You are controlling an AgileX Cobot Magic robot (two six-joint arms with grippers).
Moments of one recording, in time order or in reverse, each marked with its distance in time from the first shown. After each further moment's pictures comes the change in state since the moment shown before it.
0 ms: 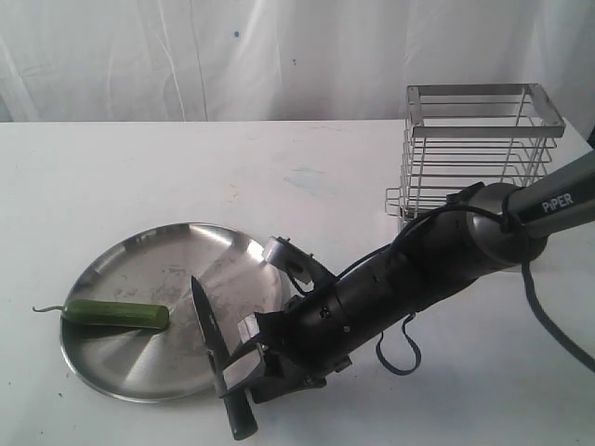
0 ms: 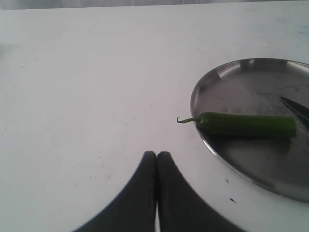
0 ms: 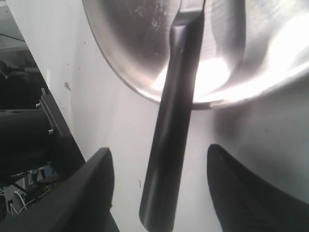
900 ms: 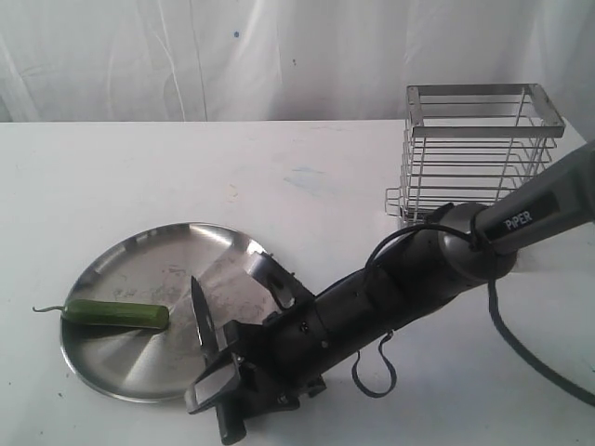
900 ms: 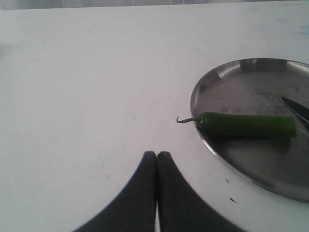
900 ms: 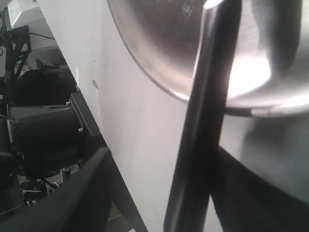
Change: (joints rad) left arm 0.000 0.000 0.000 0.000 0.000 0.000; right arm 0.058 0.077 -0.005 0.106 0.058 -0.019
